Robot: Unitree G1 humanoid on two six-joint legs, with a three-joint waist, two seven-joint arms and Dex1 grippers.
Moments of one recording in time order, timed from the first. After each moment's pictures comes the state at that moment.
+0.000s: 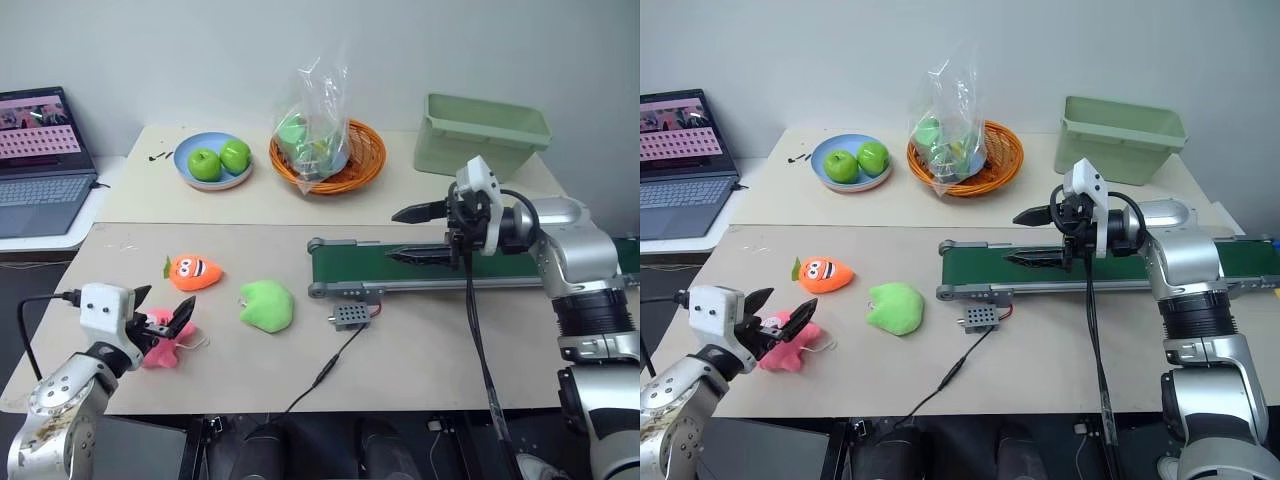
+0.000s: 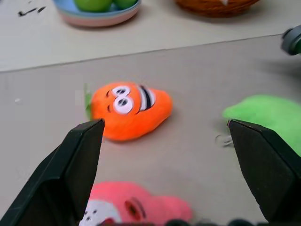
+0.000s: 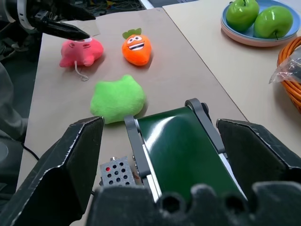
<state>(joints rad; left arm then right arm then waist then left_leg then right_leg) 0.20 0.48 0.45 -0.38 -0.40 0.48 -0.46 -0.78 -0.72 0.07 0.24 0.39 0.42 1.35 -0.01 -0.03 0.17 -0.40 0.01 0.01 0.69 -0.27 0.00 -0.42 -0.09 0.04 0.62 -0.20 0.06</state>
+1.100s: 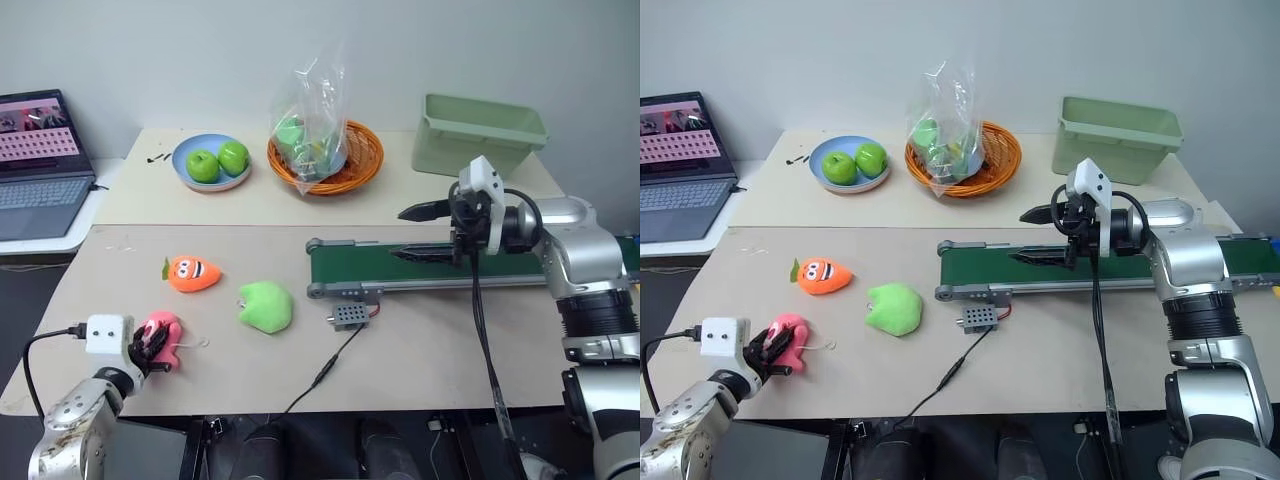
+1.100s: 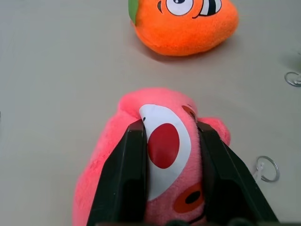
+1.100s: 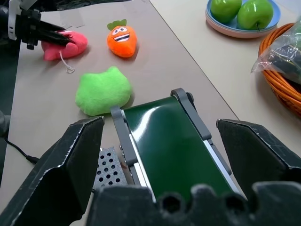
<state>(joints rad) 0.20 0.46 0.43 -0.24 -0.36 0.46 -0.39 -0.77 -0.73 0.06 0.24 0.37 0.42 1.31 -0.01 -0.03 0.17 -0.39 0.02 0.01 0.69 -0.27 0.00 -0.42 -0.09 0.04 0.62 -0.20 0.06</state>
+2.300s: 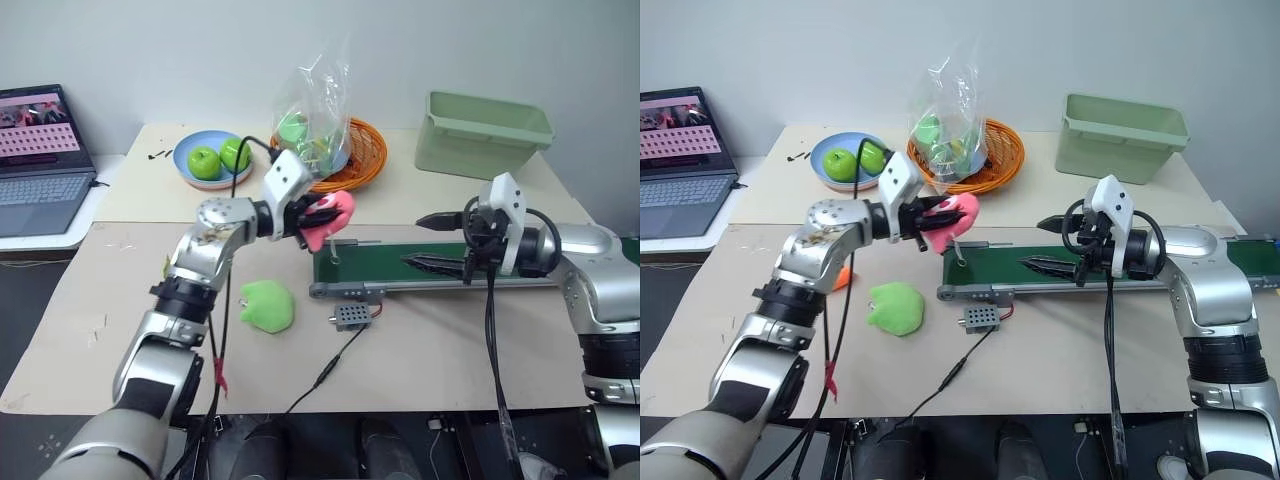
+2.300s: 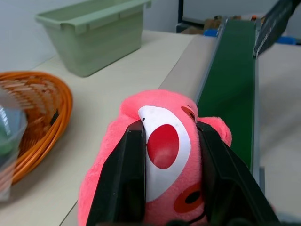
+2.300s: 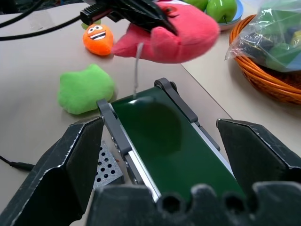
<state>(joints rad) -0.95 0.31 -0.16 0.39 -0.25 0.39 -0.89 -0.53 -0.78 -0.07 -0.06 0.44 0.52 1.13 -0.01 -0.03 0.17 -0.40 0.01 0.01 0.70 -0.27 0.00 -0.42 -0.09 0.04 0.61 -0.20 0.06</state>
